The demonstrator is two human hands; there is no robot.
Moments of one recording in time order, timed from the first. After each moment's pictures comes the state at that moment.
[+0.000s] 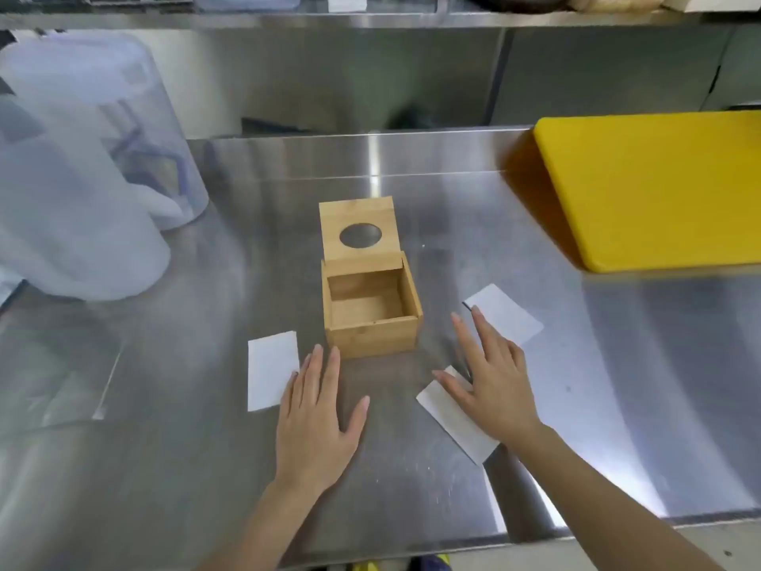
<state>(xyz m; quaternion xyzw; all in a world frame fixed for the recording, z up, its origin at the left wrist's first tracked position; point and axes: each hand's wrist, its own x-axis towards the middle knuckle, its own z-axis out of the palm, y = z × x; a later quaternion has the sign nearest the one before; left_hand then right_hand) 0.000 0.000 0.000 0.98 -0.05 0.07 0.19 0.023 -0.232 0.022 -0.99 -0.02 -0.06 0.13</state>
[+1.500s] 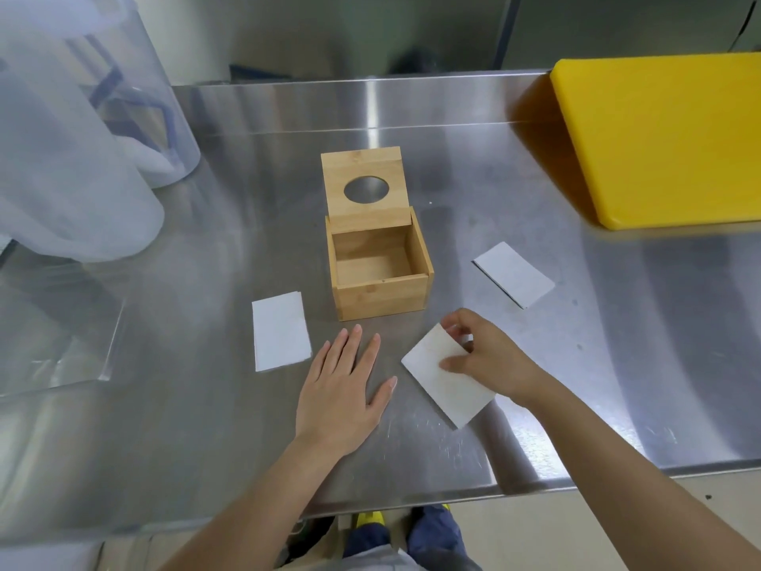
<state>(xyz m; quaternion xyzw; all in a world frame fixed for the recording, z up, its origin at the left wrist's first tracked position) -0.003 -0.005 -0.013 0.99 -0.15 0.00 0.05 0.019 -0.211 0.058 -0.86 0.07 0.21 0.46</state>
